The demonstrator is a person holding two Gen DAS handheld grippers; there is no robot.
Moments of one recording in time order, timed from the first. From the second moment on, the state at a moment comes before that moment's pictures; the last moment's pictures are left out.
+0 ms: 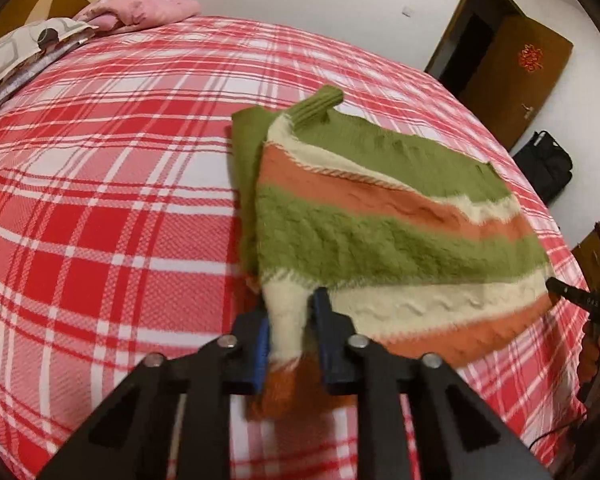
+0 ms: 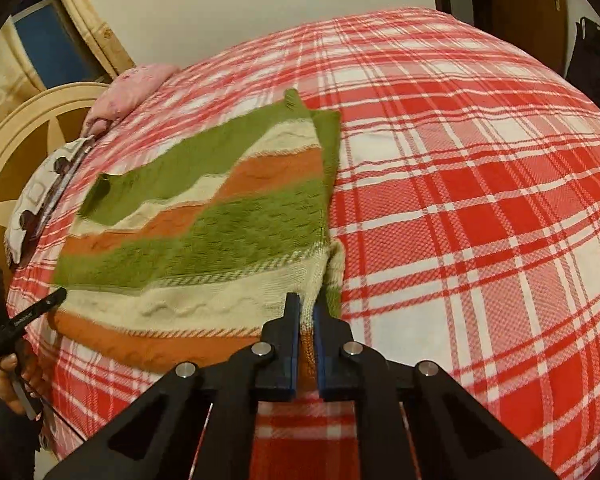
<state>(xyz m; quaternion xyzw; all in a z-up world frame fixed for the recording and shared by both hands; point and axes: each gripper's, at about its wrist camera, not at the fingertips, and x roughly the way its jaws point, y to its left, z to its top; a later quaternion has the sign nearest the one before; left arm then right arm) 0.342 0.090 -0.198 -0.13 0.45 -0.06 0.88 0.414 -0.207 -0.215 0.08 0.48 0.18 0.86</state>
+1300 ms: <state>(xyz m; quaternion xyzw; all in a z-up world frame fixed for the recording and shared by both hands) 0.470 0.145 -0.197 -0.09 0.44 0.13 0.88 0.379 -0.223 -0.242 0.07 0.41 0.13 0.90</state>
